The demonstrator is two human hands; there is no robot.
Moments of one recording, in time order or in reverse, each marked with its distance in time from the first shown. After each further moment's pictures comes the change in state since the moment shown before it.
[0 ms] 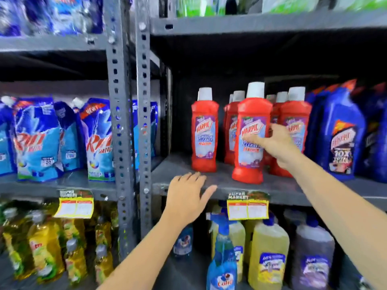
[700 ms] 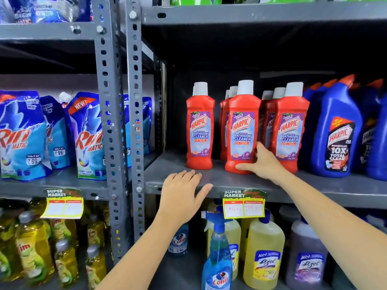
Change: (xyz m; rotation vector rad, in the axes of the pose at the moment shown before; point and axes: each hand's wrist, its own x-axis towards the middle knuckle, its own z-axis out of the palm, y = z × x) left_hand 0.000 -0.002 0.008 0.014 -0.019 -0.065; right_hand 0.000 0.071 0.004 -0.397 -0.204 0.064
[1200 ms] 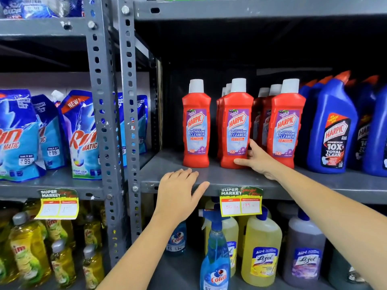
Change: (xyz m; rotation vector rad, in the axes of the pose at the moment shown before) left_hand -0.001 0.003 0.000 -0.037 0.048 -0.016; right_hand 0.011 0.007 0.006 0.346 -0.147 0.028
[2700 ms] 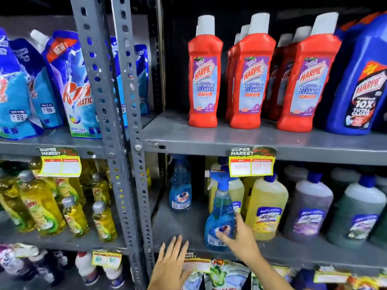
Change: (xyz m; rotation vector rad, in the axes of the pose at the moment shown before) left_hand -0.267 -0.027 0.129 0.086 -0.682 -0.018; right_hand -0.194 0.203 0.163 -0.232 -0.002 0.281
